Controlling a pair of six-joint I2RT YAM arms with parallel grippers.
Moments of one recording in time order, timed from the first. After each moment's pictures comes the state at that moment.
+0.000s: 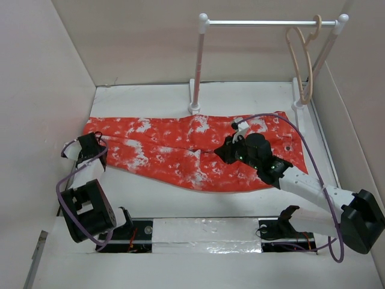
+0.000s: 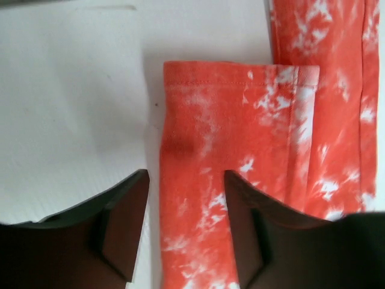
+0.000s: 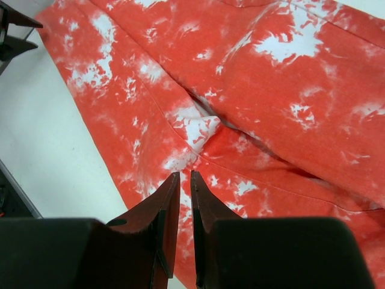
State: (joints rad) left arm 0.38 1.27 0.60 -0.19 -0.30 -0.95; right arm 0.72 1.12 0.65 0.14 -0.09 0.34
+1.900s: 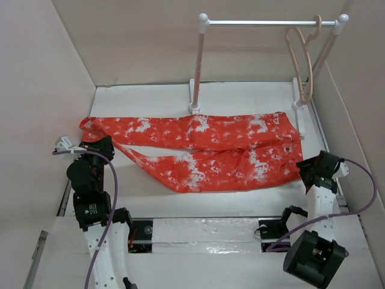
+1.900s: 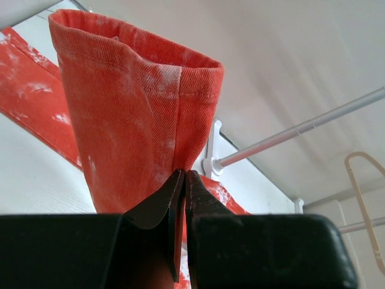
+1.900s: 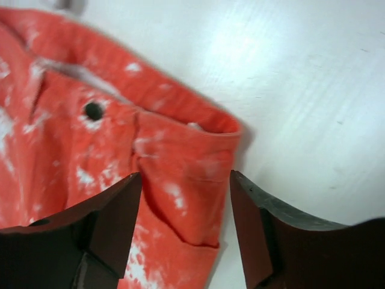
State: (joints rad) left arm 0.28 0.36 0.64 -0.34 0.12 -0.79; right arm -0.45 0.76 0.43 -0.43 0.11 0.77
